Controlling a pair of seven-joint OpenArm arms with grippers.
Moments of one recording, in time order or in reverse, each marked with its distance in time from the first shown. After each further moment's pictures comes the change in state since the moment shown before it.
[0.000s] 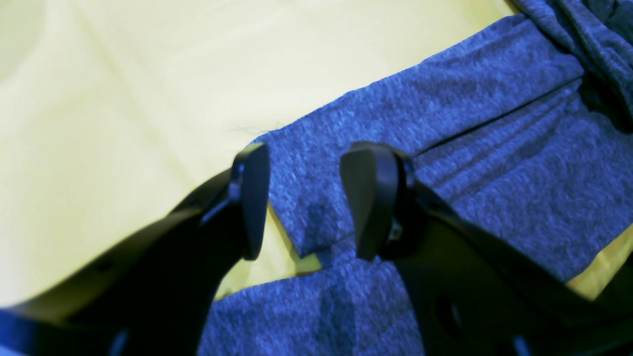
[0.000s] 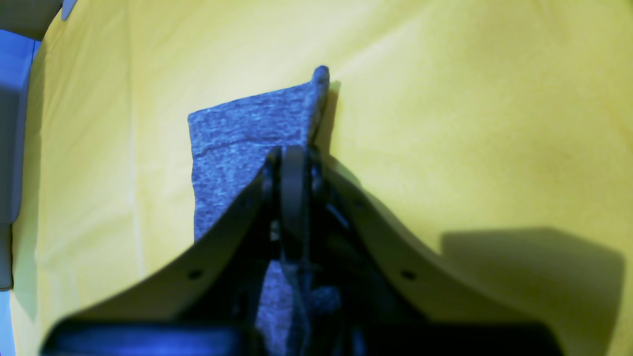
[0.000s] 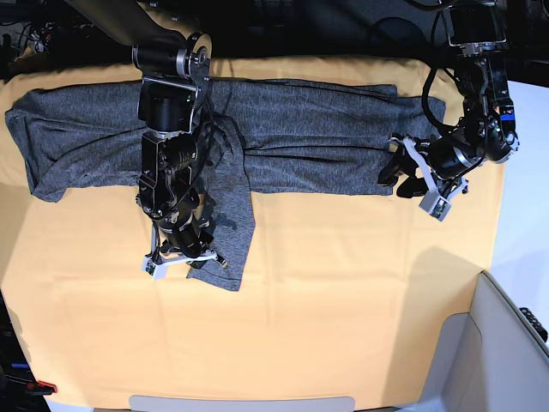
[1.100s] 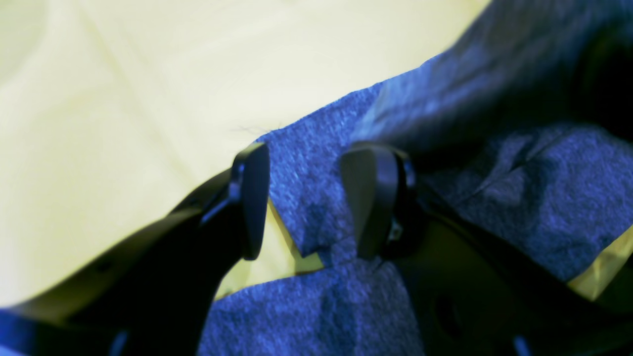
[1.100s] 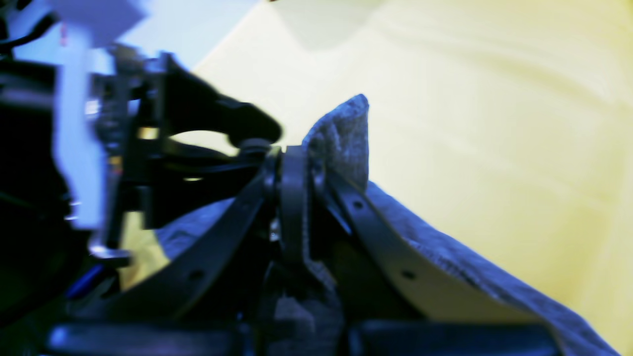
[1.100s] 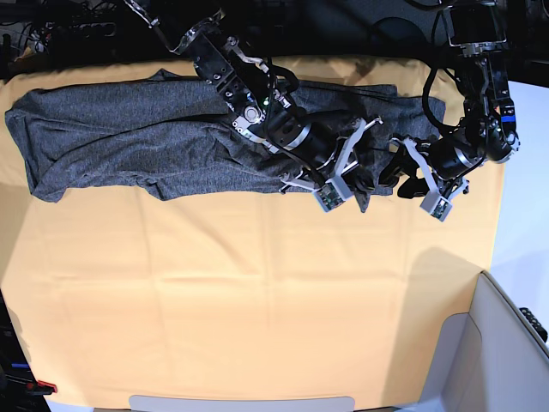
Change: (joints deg) left arm 0.0 0.0 -0.2 0.0 0.0 0.0 0.0; right arm -19.8 6.0 -57.3 44.8 -0.8 -0.7 -10.8
